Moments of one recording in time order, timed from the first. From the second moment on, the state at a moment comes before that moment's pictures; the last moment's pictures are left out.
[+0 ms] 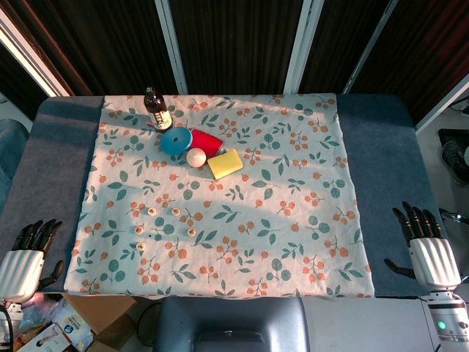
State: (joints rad) left arm -0.11 -1.12 -0.01 -1.61 1.52 1.45 0.11; right arm 0.08 -1.14 0.05 -1.61 -1.51 1.47 -0.13
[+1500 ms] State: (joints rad) left arm -0.29 -1.67 -0.06 -1.25 1.43 1.25 0.16; right arm 0.10 -1.14 0.06 -1.60 -1.49 1.45 -0.13
